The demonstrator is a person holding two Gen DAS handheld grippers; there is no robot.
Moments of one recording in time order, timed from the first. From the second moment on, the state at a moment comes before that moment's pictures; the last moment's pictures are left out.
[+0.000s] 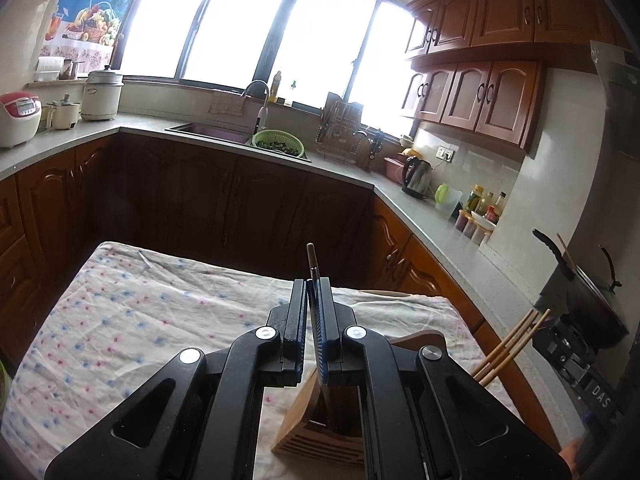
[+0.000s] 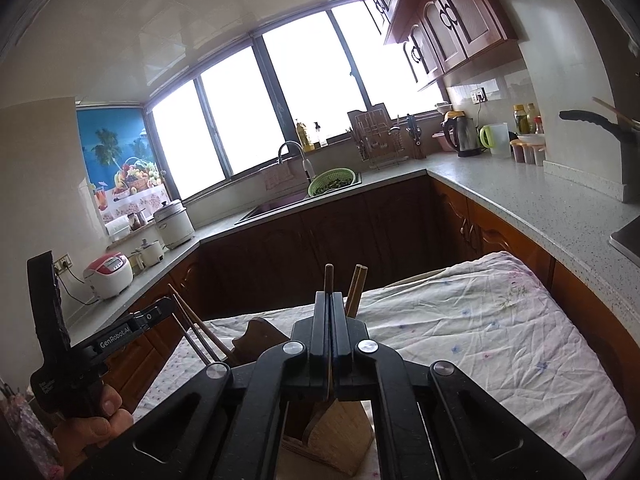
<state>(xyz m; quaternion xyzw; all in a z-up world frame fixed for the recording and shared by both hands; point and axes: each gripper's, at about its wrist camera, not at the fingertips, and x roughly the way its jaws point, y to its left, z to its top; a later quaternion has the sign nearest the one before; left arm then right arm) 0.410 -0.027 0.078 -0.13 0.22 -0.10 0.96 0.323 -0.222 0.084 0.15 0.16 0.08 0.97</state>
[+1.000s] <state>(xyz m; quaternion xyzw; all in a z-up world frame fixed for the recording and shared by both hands) 0.333 -0.006 0.068 -0.12 0.24 -0.09 0.96 0.275 -0.236 0.078 0.19 0.16 0.09 0.96</state>
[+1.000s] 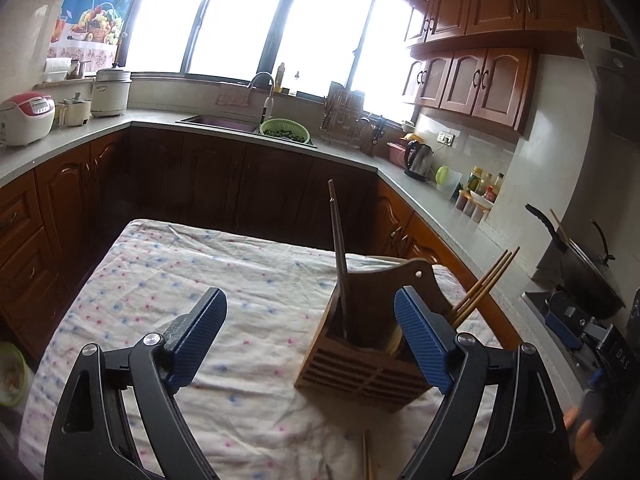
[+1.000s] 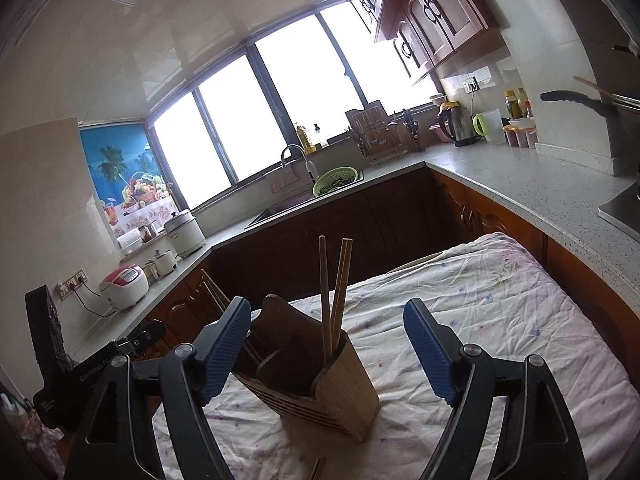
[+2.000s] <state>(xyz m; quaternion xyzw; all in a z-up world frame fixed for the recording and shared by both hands) 0.216 0.026 -0.001 -0.11 0.35 -0.07 0.93 0.164 -0.235 0.015 0.20 0.24 0.09 0.95</state>
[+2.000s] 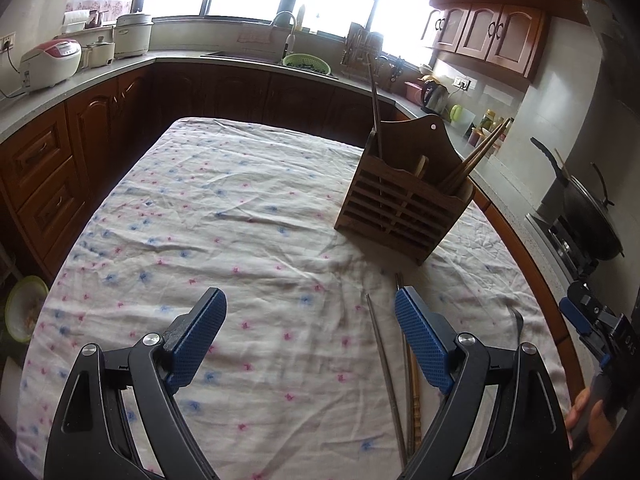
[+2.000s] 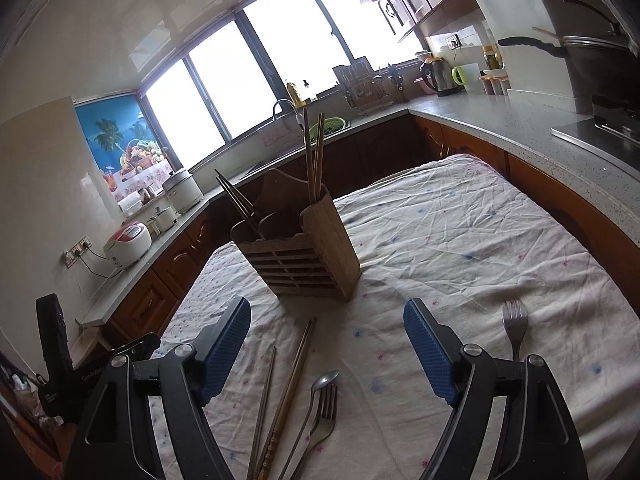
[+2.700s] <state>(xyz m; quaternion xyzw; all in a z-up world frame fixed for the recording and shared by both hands) 0.209 0.021 -0.039 -0.09 0.40 -0.06 0.91 0.154 -0.209 -0.034 0.18 0.31 0.11 0.93</state>
